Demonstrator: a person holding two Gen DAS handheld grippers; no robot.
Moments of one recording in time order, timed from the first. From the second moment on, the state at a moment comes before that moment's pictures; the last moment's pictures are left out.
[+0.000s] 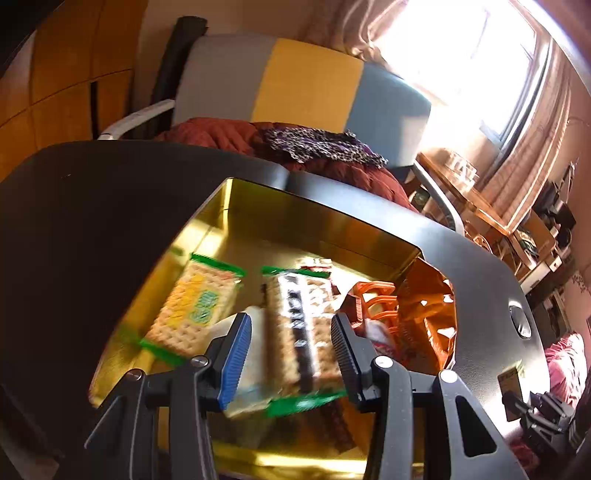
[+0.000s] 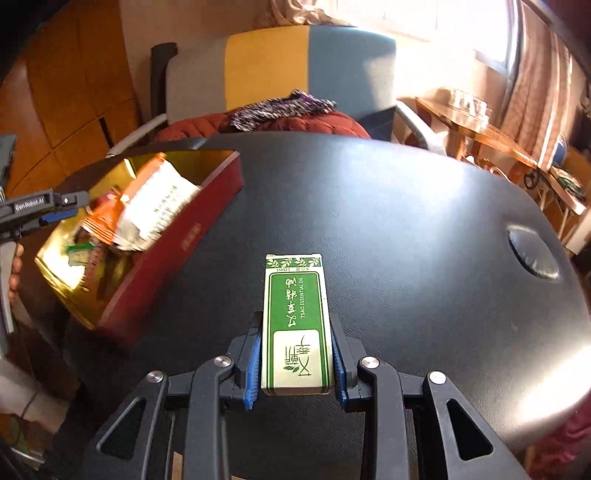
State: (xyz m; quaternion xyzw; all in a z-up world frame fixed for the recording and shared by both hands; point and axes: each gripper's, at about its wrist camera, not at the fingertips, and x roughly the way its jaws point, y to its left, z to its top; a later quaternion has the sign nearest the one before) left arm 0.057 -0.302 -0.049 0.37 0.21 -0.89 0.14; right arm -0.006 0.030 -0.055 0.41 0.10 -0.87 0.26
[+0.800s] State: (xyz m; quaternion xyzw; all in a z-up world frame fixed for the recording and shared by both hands) left arm 0.139 -0.287 -0.053 0.35 0.24 -0.90 0.15; right arm -0.030 -0.192 -0.043 0.43 0.15 -0.80 0.39
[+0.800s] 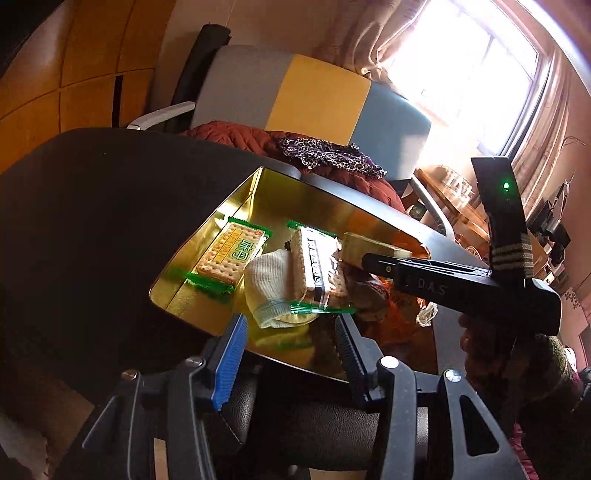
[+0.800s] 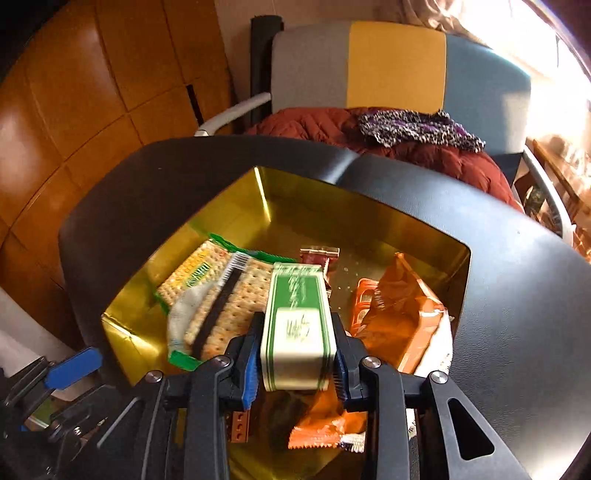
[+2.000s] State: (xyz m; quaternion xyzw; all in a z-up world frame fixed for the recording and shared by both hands) left arm 0.138 -0.225 -0.002 0.37 0.08 -0.87 0.32; right arm 0.049 -0.119 -0.015 0.35 0.14 -0.89 0.27
